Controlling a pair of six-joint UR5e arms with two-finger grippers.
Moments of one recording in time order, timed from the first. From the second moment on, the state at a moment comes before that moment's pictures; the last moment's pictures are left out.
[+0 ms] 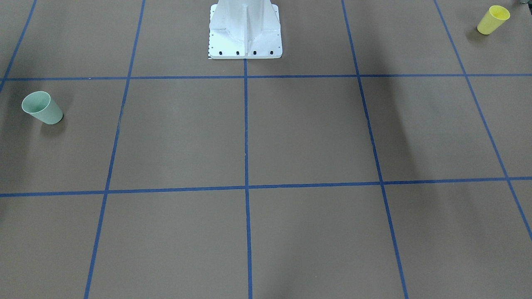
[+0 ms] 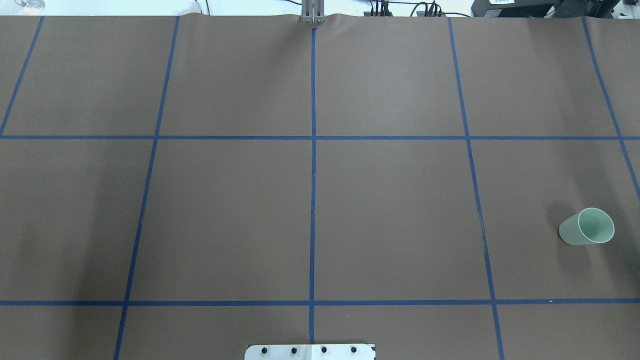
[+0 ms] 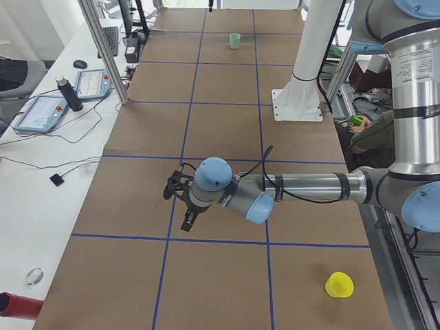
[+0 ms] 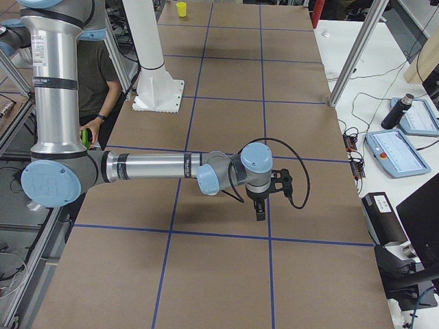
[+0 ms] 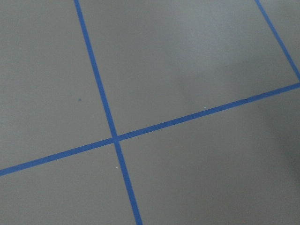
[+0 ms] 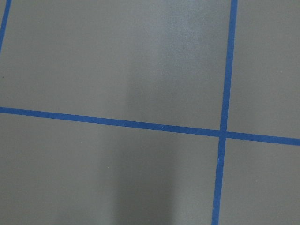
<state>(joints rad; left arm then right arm) -1.55 -1.41 -1.69 -2.10 -2.37 -0.08 1.47 -1.59 1.63 -1.30 2.35 0.19</state>
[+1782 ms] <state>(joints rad) -1.55 -1.41 -1.67 -2.09 -2.34 -0.08 1.47 -1.60 1.64 -1.30 2.34 0.20</state>
